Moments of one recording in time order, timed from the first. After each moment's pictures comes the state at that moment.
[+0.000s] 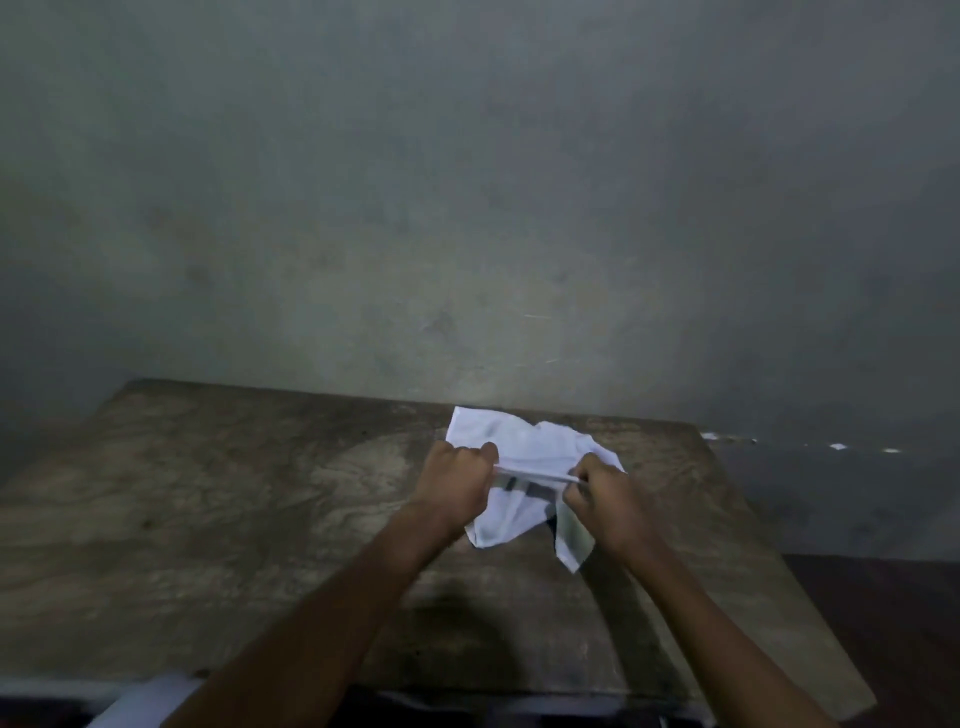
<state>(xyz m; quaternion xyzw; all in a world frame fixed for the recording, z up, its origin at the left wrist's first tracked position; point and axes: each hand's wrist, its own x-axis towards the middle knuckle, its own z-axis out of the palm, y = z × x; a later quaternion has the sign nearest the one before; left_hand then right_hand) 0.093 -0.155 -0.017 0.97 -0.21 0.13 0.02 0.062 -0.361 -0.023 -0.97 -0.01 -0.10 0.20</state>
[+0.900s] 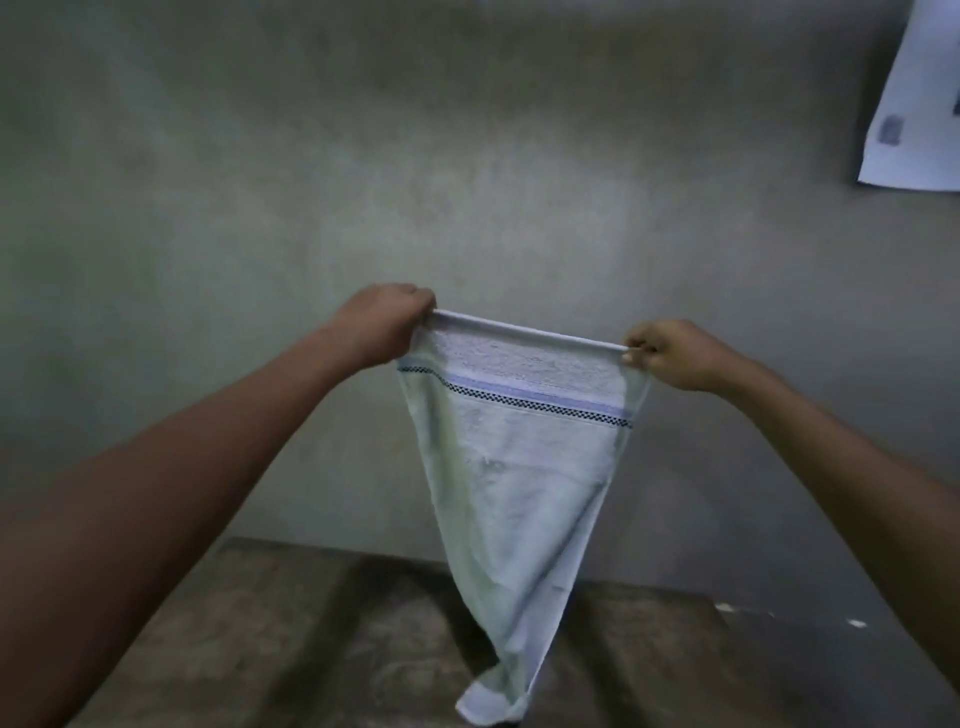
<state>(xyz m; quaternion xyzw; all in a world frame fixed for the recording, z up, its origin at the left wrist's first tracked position) 0.031 -0.001 0.375 0.89 -0.22 0.40 -0.03 0.015 -0.344 0.382 -0.94 -0.20 -0.26 0.08</state>
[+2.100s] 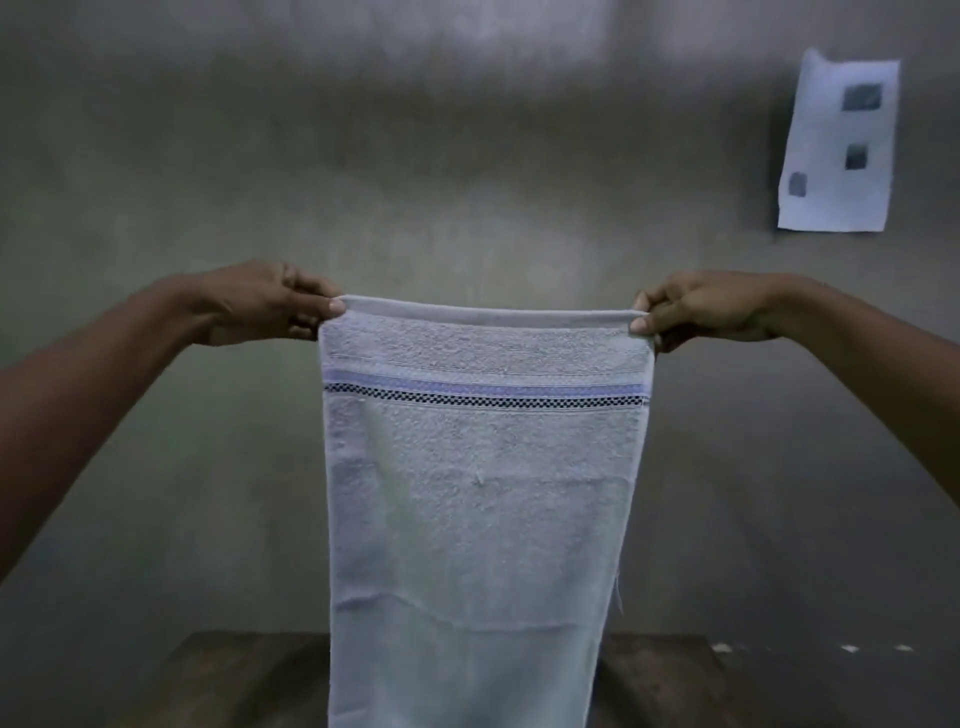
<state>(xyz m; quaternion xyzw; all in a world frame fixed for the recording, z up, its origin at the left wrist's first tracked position) -0.015 0.059 0.464 0.82 -0.27 0.07 0.50 -0.031 -0.376 0.478 -0.91 -0.22 -0.05 0.34</state>
